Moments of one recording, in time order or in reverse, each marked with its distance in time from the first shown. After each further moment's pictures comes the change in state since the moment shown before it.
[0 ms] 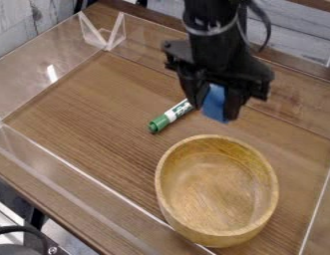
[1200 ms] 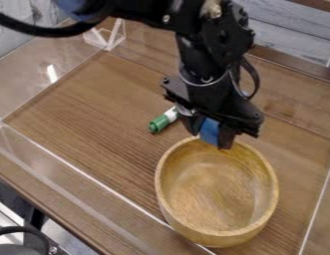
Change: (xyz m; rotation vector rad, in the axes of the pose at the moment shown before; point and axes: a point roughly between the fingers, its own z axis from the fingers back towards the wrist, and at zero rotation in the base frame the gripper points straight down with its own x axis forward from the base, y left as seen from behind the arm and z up) arm -0.014 -0.001 -0.027 0.016 -0.053 -0.045
